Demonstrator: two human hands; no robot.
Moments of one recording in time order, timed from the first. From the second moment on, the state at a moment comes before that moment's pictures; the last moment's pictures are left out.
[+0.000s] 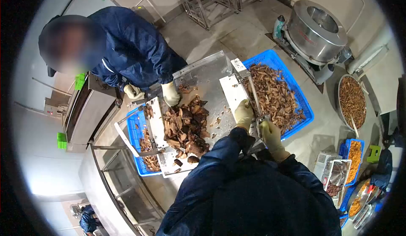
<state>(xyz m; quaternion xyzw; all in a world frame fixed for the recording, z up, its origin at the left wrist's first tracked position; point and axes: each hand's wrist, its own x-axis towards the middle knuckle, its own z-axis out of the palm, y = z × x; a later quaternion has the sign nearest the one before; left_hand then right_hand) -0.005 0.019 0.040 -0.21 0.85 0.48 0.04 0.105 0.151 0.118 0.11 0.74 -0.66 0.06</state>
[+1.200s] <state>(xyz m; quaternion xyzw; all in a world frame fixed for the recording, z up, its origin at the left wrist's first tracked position) -0.035 0.009 -0.033 -0.21 0.61 0.76 0.08 0.112 0.155 0.079 0.09 0.77 -0.63 0.00</state>
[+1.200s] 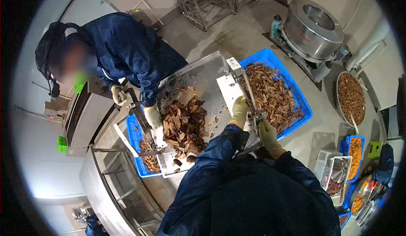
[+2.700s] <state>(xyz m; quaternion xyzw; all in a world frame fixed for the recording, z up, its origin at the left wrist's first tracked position) 0.065 -0.179 0.102 0.08 0.99 -0.05 -0.05 0.116 0.152 0.091 0.10 0.75 -0.66 0.02</state>
